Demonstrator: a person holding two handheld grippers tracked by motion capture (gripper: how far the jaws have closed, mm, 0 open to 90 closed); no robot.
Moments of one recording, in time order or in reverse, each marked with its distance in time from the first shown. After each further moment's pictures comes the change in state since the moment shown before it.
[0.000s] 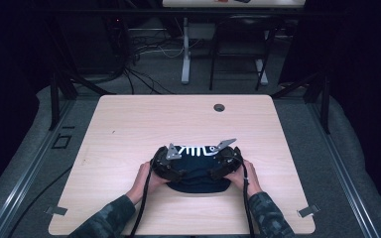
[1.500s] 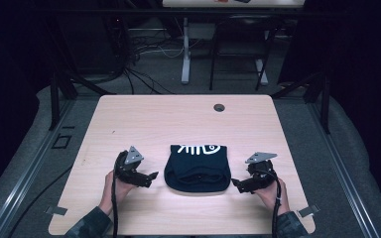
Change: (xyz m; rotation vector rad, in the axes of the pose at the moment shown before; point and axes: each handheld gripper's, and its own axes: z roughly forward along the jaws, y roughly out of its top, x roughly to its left) left arm 0.032 -0.068 -0.075 -0.081 0.115 -0.175; right arm -0.006 -0.075 -0.077 -0.106 -0.058 0.174
